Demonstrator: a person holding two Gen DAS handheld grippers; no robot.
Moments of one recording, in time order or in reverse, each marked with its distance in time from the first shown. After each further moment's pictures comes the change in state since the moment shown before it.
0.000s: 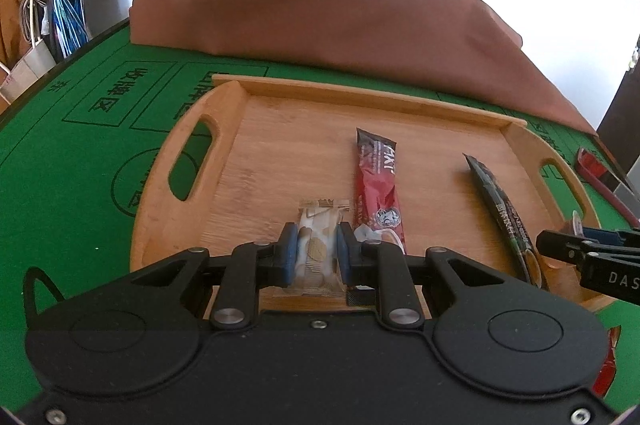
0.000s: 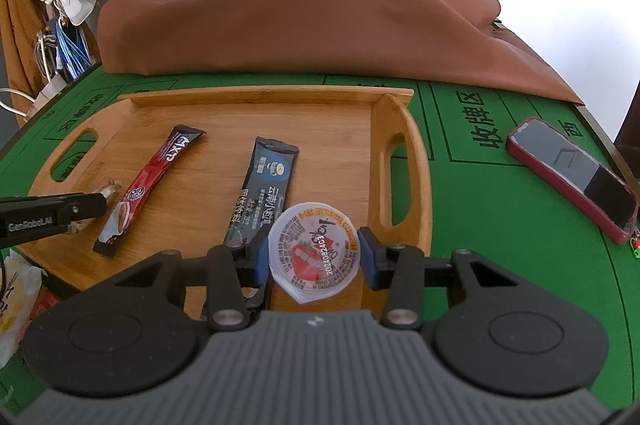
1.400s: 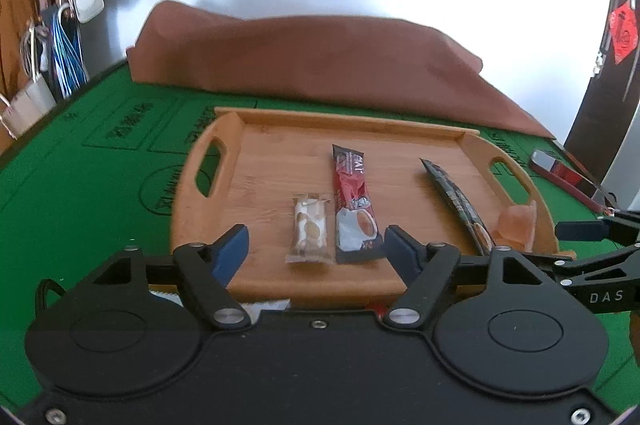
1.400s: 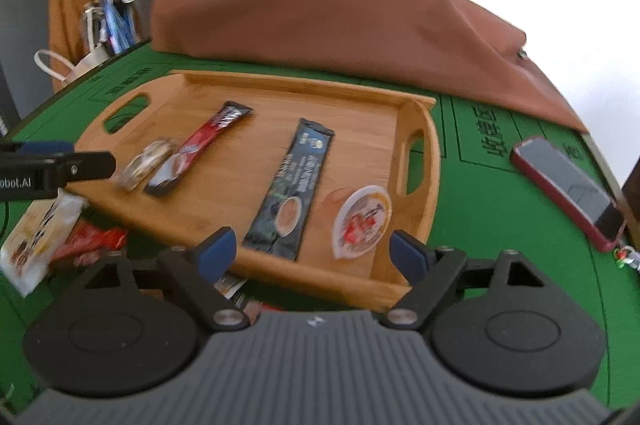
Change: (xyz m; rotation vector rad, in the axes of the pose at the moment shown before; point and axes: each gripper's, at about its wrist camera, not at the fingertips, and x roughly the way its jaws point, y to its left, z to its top) left arm -0.084 0.006 -0.035 0.062 -0.132 -0.059; right arm -0.051 0.013 -0.031 -0.151 -0.041 0.059
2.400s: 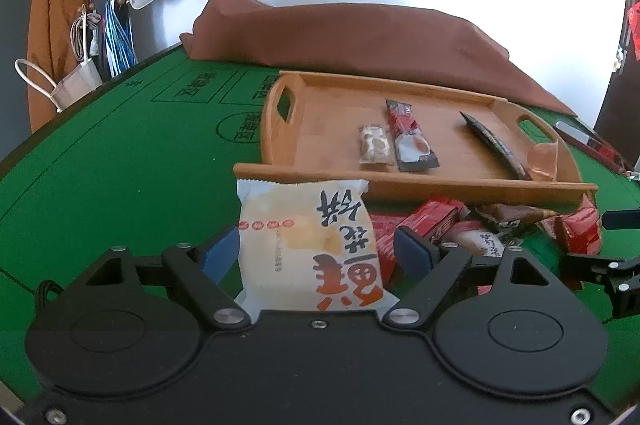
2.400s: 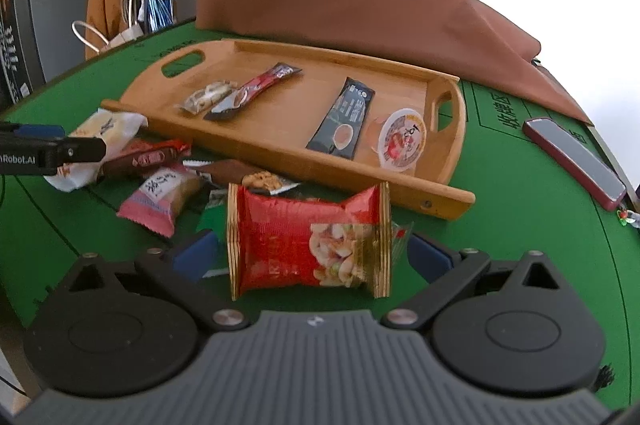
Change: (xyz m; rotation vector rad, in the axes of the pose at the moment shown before) left arm -0.048 0.032 -0.075 -0.022 -0.011 0.104; right arm -0.033 0.029 -0.067 -0.080 -0.026 0.027
